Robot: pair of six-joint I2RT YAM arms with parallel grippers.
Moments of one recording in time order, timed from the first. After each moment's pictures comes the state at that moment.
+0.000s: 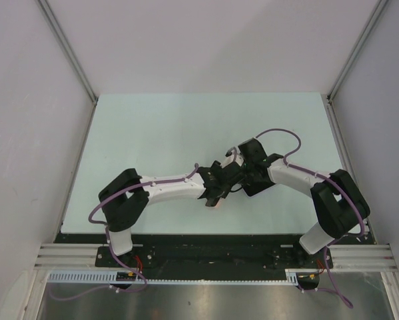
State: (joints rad) left arm -1.08 1.82 1.25 -0.47 -0.50 -0.39; right arm 0.58 1.58 0.92 -0.31 -0.07 0.98
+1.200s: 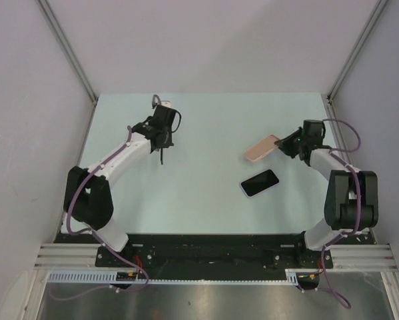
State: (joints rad) left arm -0.47 1.60 1.31 -0.57 -0.36 -0.34; right arm 0.03 1.57 0.92 -0.09 -0.21 0.92
